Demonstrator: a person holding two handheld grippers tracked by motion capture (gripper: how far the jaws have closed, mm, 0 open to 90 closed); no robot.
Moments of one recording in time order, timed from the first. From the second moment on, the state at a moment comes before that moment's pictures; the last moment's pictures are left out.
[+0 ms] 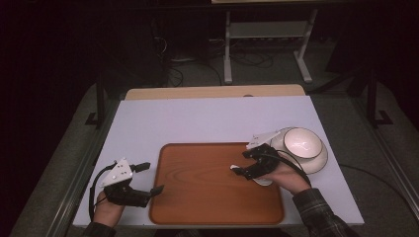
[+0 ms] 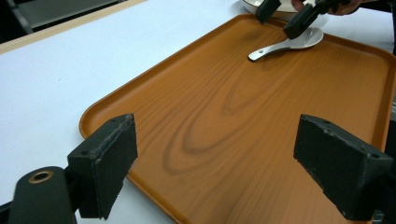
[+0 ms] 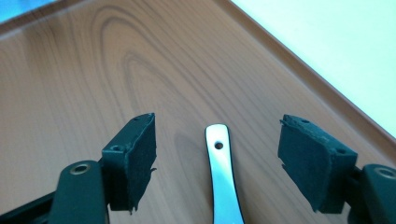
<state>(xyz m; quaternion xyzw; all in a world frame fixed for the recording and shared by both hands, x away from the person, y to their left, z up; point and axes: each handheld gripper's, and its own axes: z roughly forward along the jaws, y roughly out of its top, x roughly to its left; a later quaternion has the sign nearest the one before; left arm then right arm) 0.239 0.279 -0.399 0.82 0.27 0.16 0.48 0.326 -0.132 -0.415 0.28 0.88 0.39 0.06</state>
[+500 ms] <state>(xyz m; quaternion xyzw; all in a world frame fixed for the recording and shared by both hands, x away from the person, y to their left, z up) 0.239 0.277 -0.400 0.82 0.26 0.16 0.48 0.298 -0.168 -0.388 0.28 0.84 0.45 0.09</state>
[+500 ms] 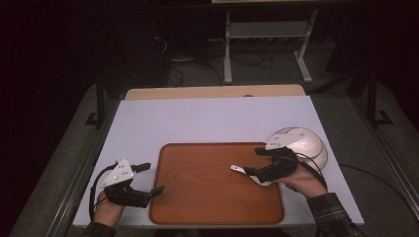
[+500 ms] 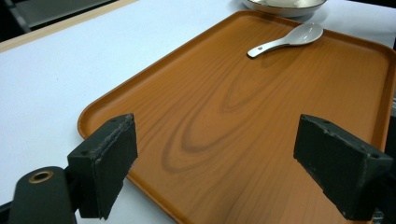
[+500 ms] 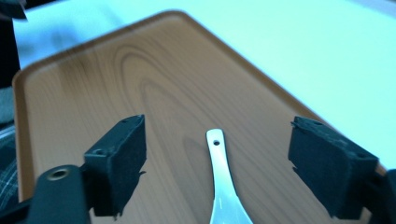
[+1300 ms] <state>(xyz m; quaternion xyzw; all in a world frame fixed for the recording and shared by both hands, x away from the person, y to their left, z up) 0.238 0.277 -0.399 0.82 0.26 0.17 0.48 0.251 -0.227 -0.395 0.32 0.79 0.51 0.13</state>
